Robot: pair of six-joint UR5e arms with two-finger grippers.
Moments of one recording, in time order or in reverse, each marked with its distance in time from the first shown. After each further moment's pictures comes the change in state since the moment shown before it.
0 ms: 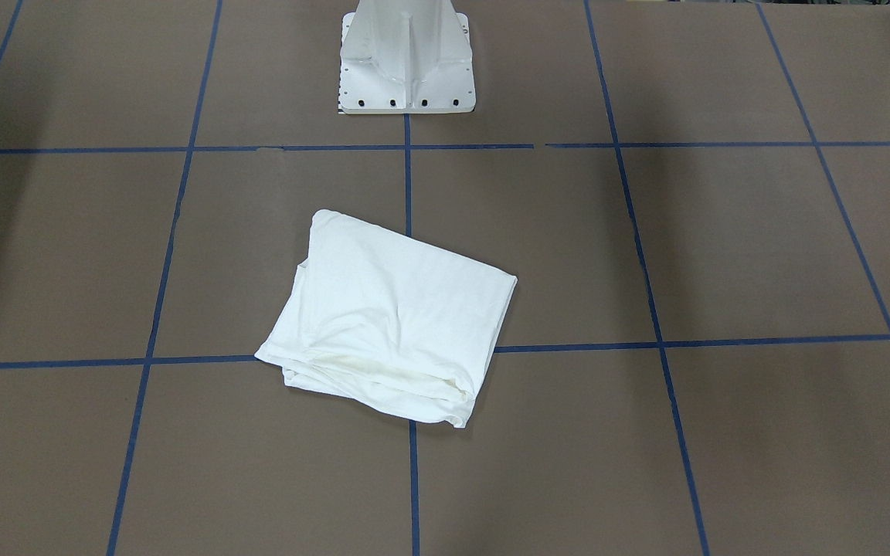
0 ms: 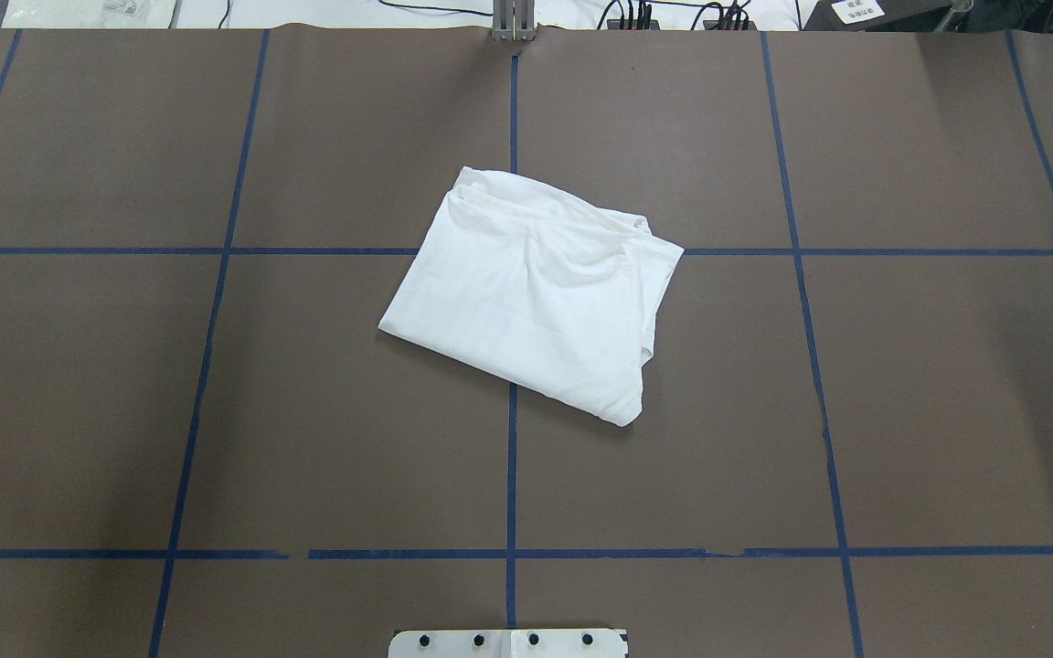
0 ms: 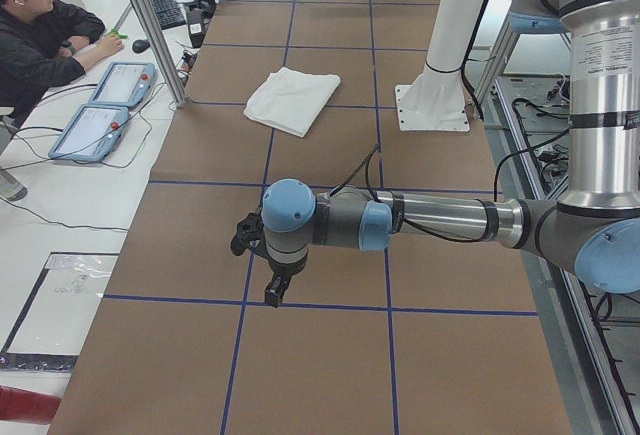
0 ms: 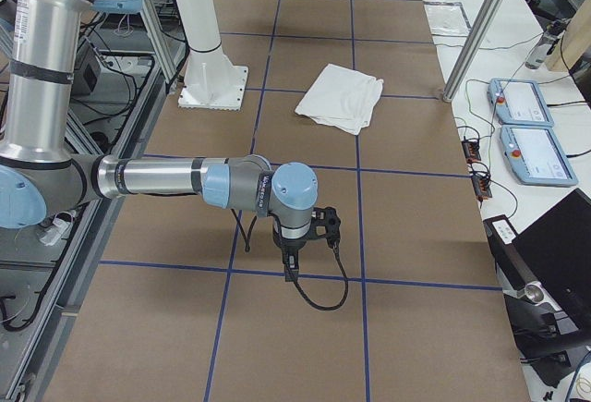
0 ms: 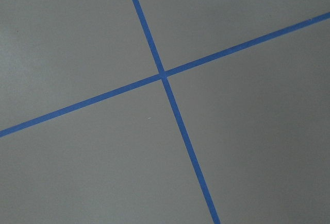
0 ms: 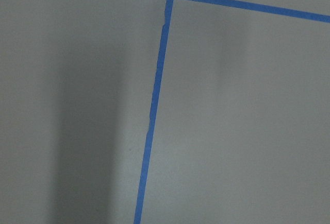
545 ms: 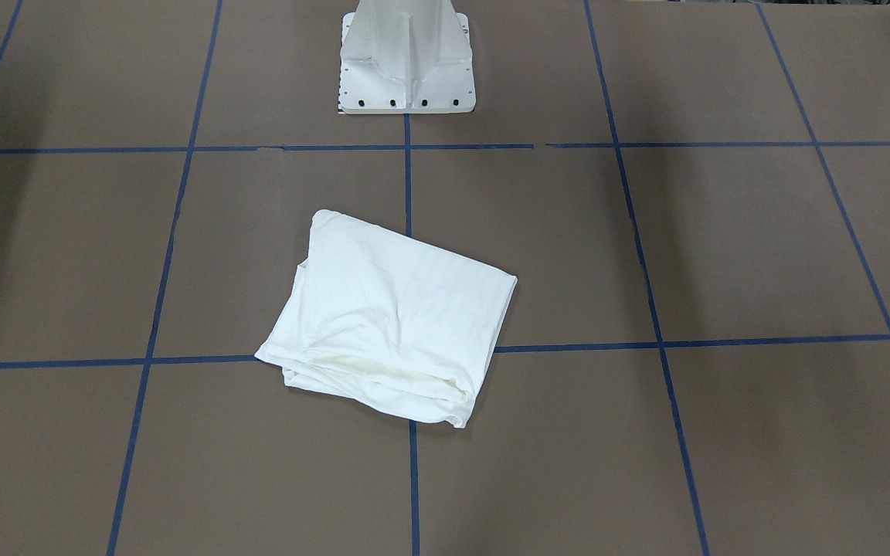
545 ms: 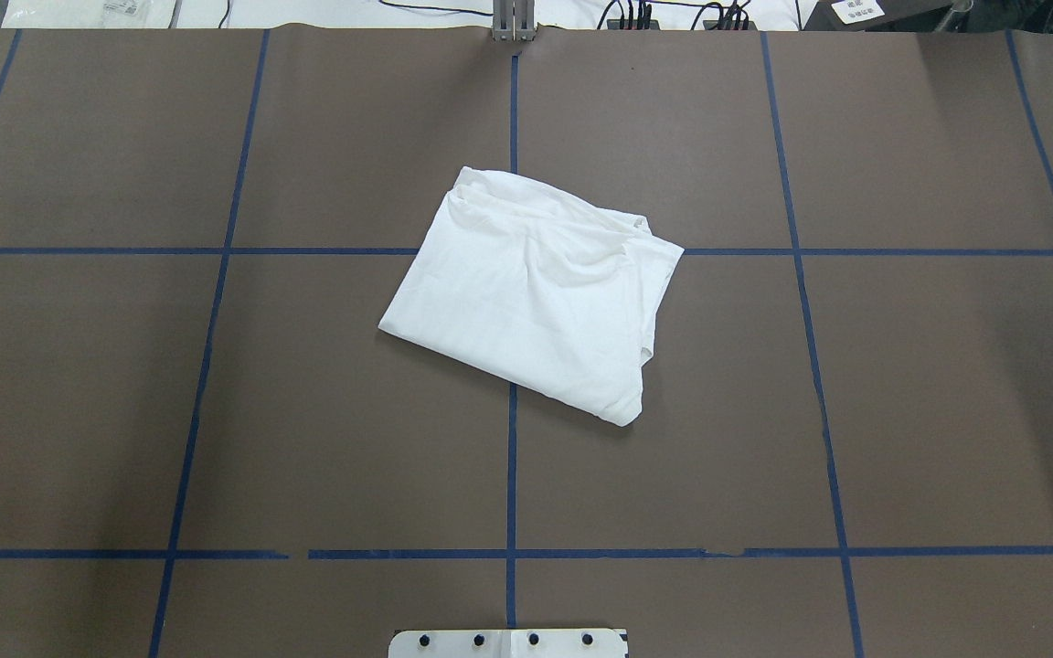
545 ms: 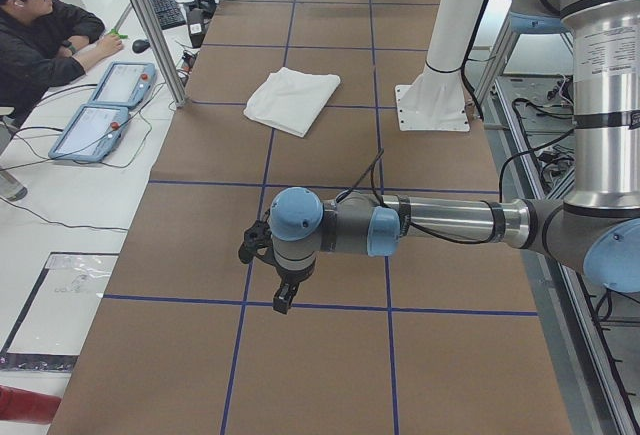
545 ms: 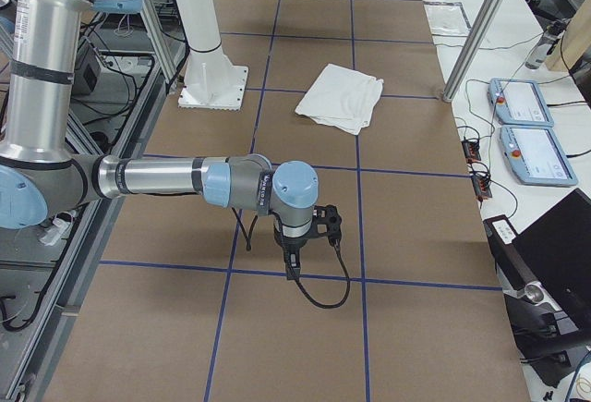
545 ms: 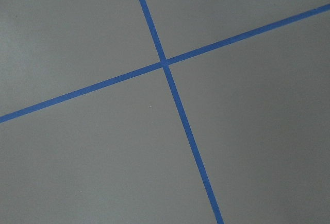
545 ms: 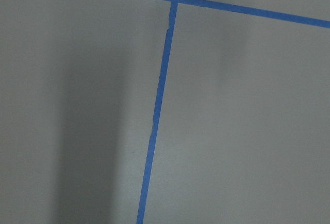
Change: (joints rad) left arm -0.001 0.027 -0.002 -0.001 0.000 0.000; right arm 0.000 0.002 0.007 0.001 0.004 -0.003
